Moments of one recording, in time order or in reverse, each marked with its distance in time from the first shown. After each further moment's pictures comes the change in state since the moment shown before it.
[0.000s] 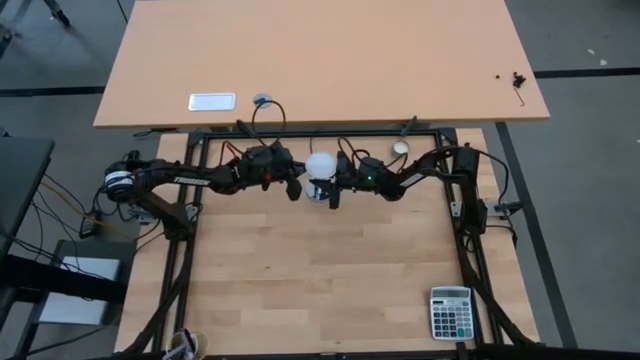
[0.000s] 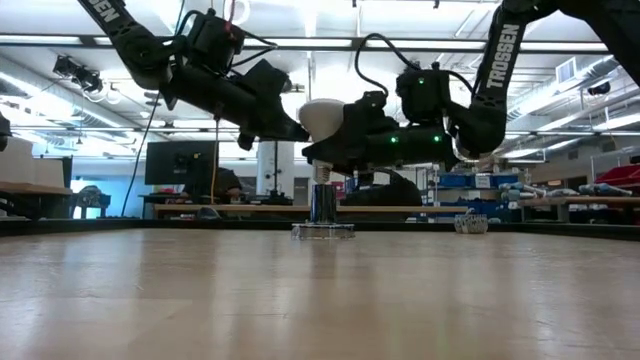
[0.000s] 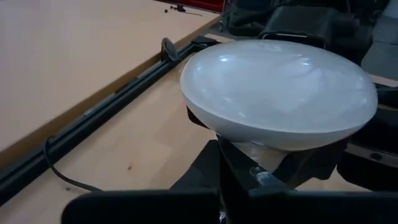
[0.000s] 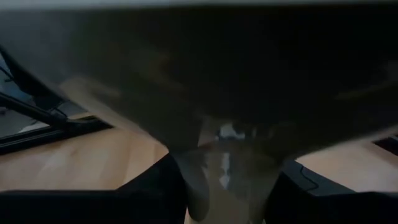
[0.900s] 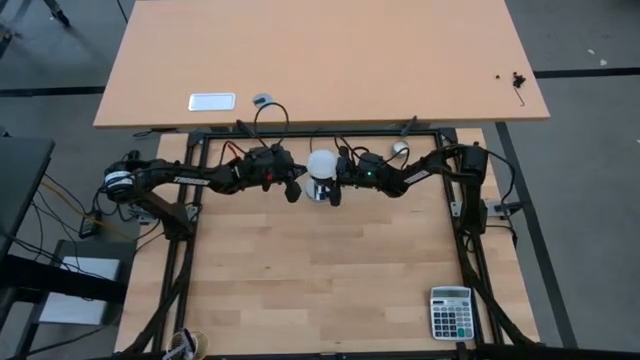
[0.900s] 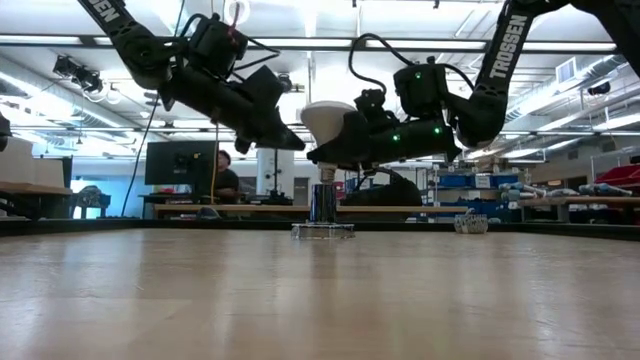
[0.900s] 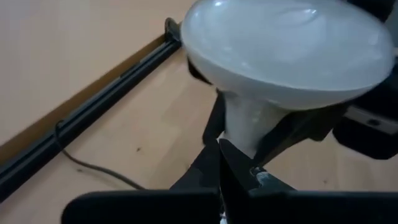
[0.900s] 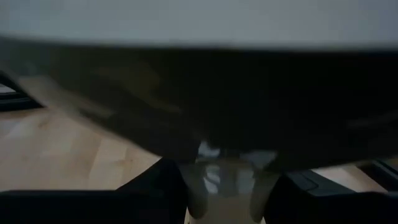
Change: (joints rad) left arm 0.006 0.000 0.002 -0.083 -0.017 0.047; right arm -0.020 -0.064 0.001 -0.137 0.025 -0.171
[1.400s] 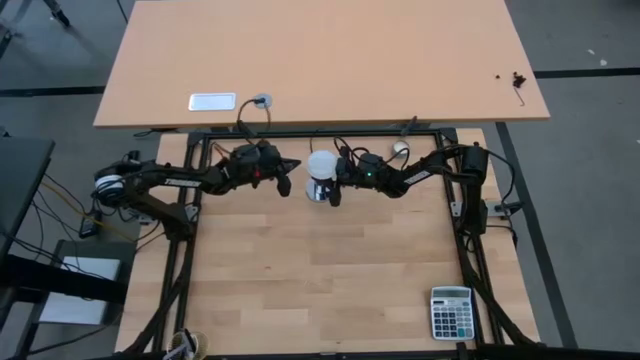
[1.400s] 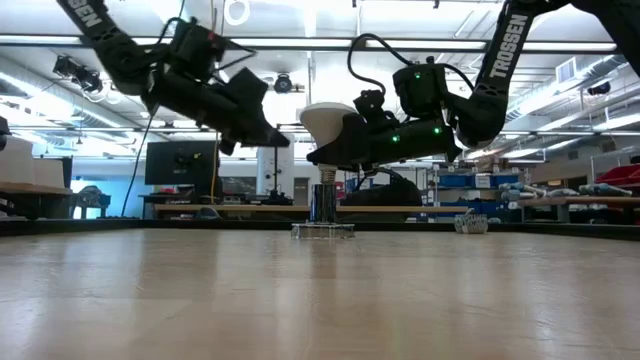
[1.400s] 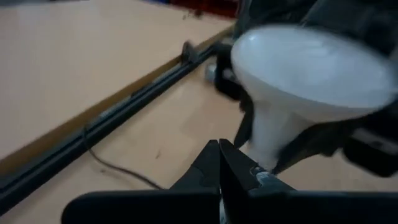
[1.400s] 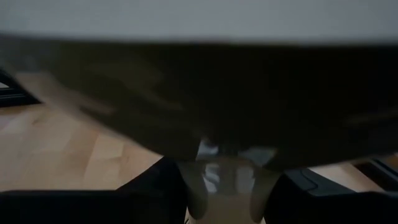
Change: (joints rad) left arm 0.069 -0.088 -0.135 0.164 0.038 -0.057; right arm 0.002 0.000 0.000 -0.007 0.019 -0.011
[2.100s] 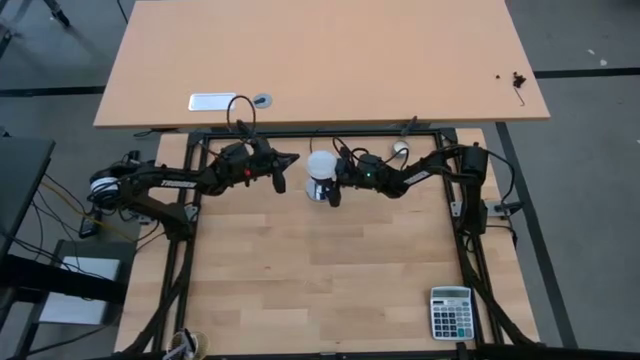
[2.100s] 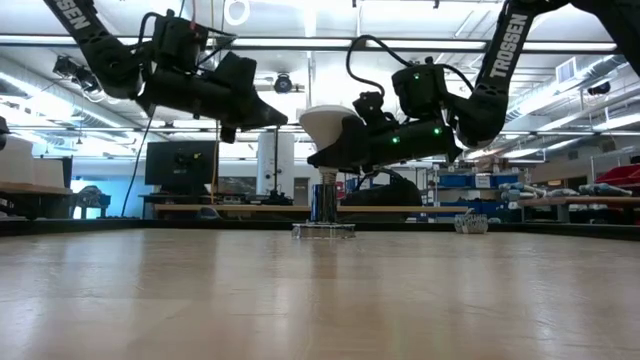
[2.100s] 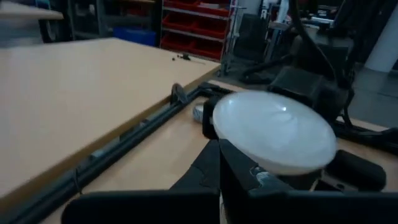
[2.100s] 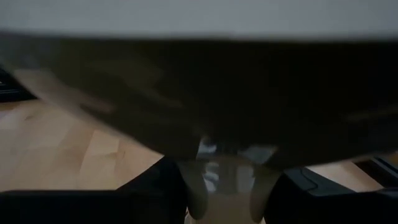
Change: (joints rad) left arm 0.026 -0.034 -0.031 0.160 0.059 -0.004; right arm 0.009 0.000 0.005 -0.026 0.024 -0.004
